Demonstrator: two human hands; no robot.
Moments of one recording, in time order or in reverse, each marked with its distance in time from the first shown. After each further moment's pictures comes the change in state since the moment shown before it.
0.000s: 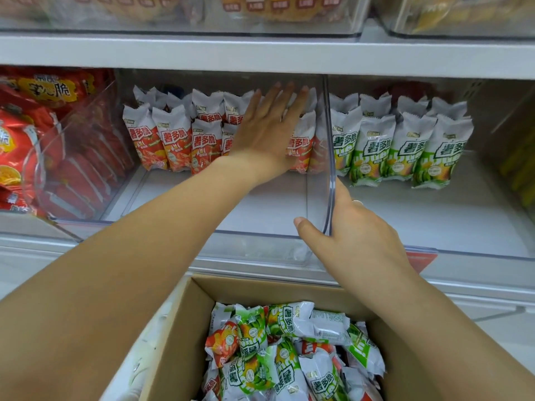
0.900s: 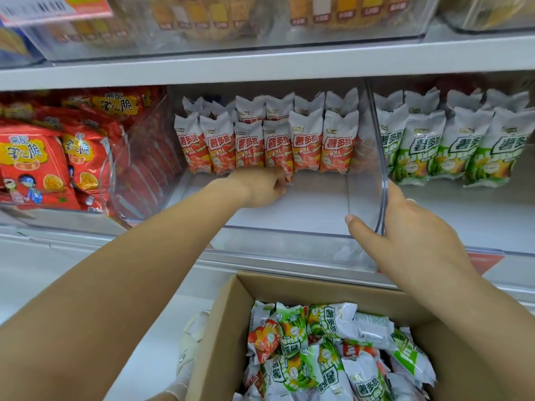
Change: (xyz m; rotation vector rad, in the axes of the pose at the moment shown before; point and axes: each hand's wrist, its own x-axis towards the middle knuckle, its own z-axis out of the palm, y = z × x) left_hand -0.055 -0.067 0.019 -0.146 -0.592 -0.038; right_hand 0.000 0.001 0.005 -0.033 0.078 0.005
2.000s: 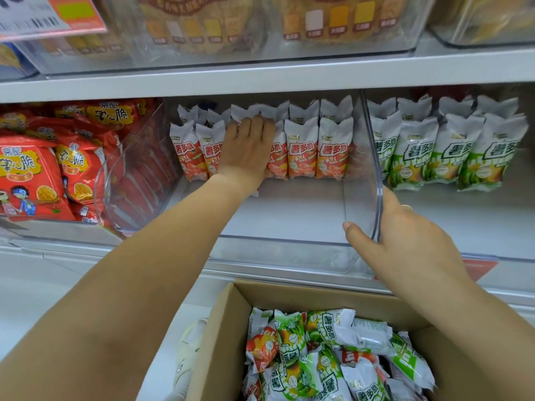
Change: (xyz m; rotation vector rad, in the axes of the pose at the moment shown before) left_hand 0.025 -0.005 -0.017 0.446 0.513 -0.172; right_hand 0.001 0.001 0.001 -0.026 0.023 -0.016
